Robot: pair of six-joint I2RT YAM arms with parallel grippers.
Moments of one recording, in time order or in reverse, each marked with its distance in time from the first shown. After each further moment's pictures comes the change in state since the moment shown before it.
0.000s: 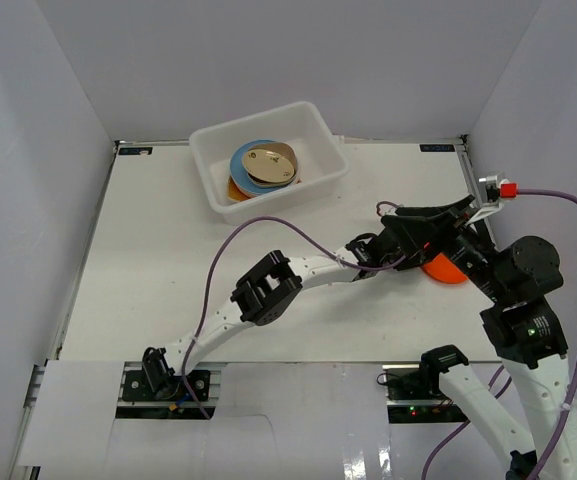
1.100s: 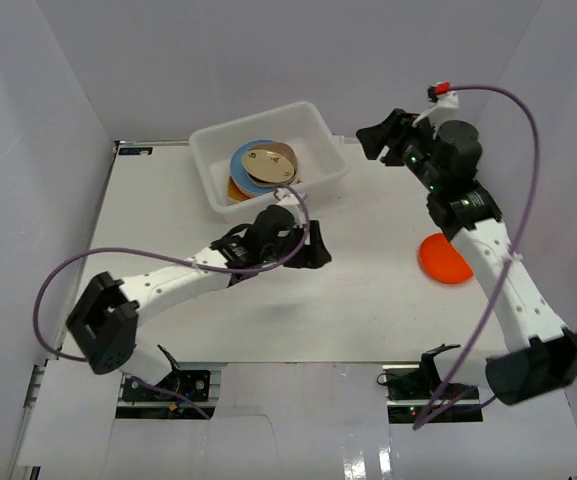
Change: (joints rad) left arm 0.282 -1.288 -1.208 -0.188 0.093 0.441; right arm 0.004 0.794 0.344 0.161 0.248 -0.085
